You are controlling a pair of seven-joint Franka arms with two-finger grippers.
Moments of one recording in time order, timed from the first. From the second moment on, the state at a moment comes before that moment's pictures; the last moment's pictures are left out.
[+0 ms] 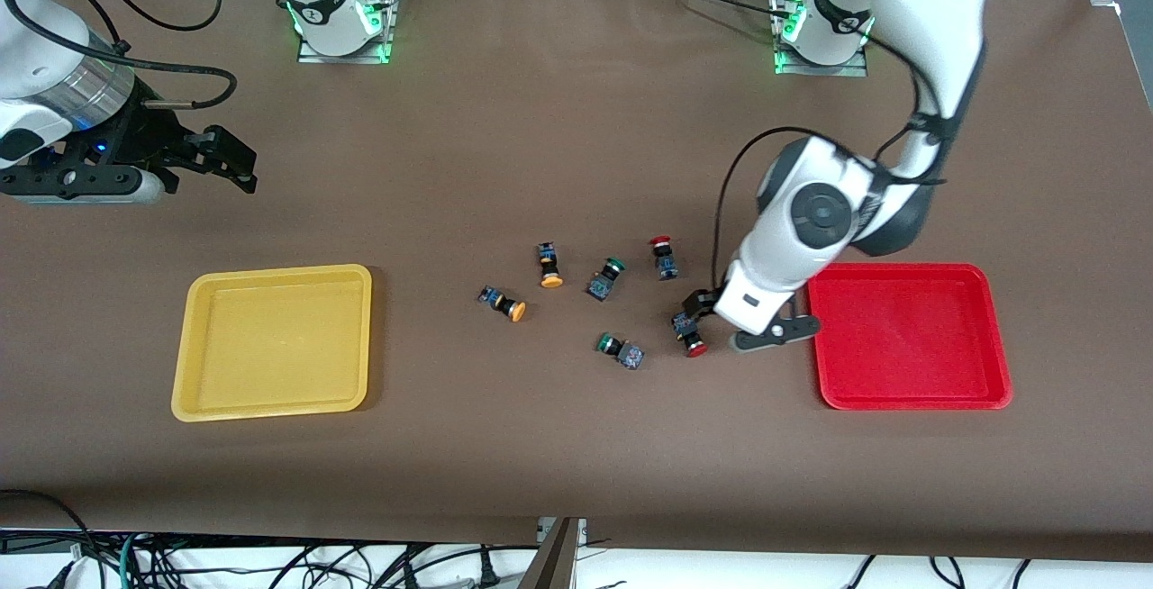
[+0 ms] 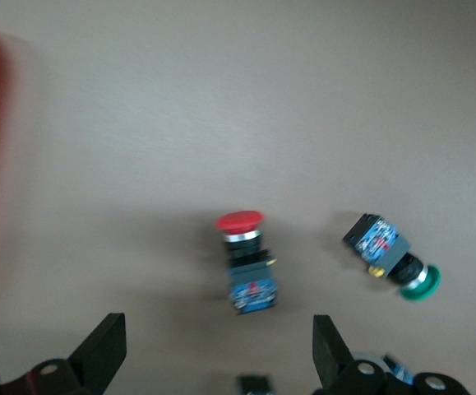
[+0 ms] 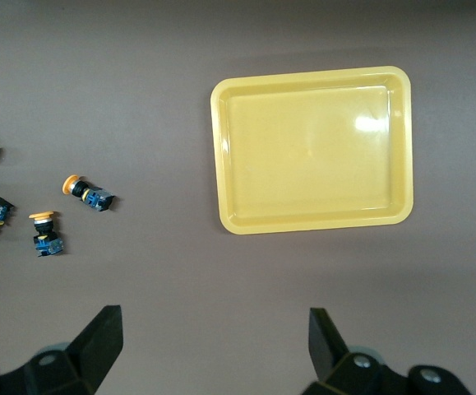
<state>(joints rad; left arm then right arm) -0.25 0.62 -0.21 -1.62 0.11 2.33 -0.78 0.11 0.08 0.08 -1.54 0.01 1.66 0.20</state>
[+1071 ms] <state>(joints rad) -0.32 0.79 -0.21 -1.60 0.34 2.47 -0.94 0.23 0.26 0.11 -1.51 -0.06 1.67 0.19</state>
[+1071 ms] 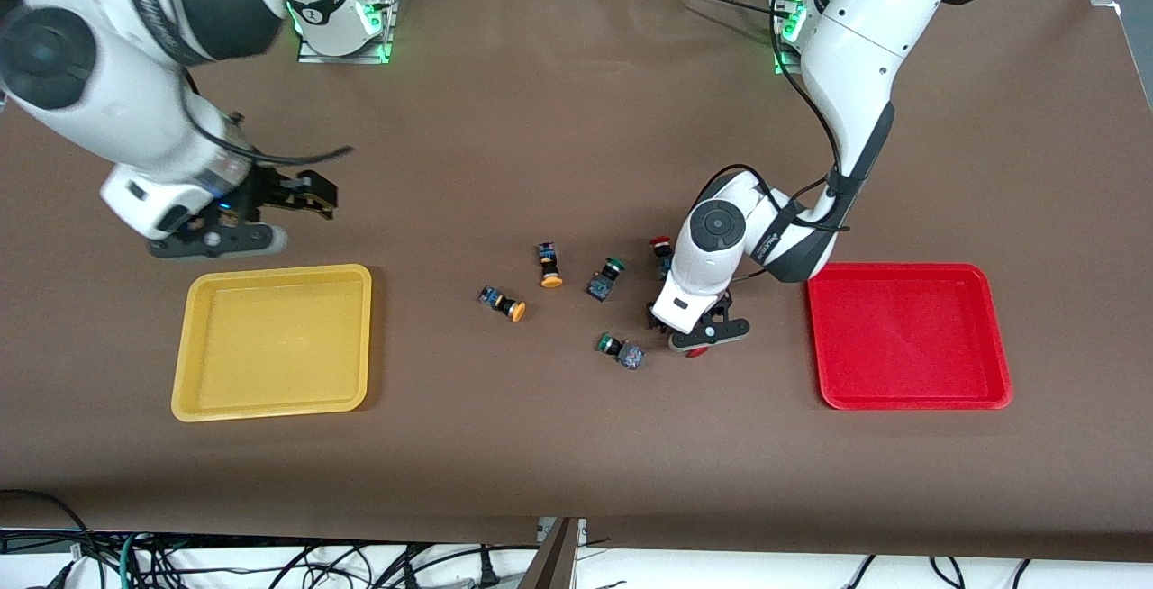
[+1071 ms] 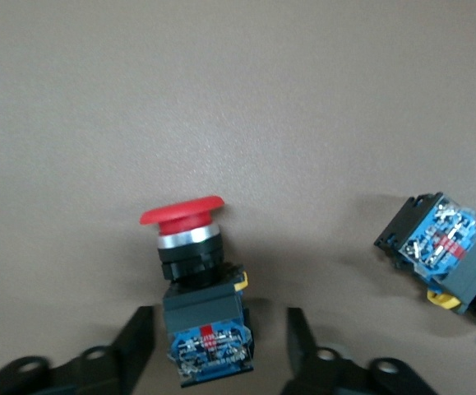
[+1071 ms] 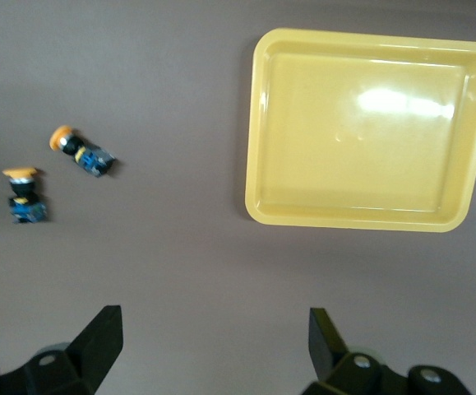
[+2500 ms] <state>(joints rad) 0.09 0.53 -0.16 -1.58 0.35 2.03 -0.12 0.47 0.74 0.11 -1.51 -0.07 2.20 -0.15</state>
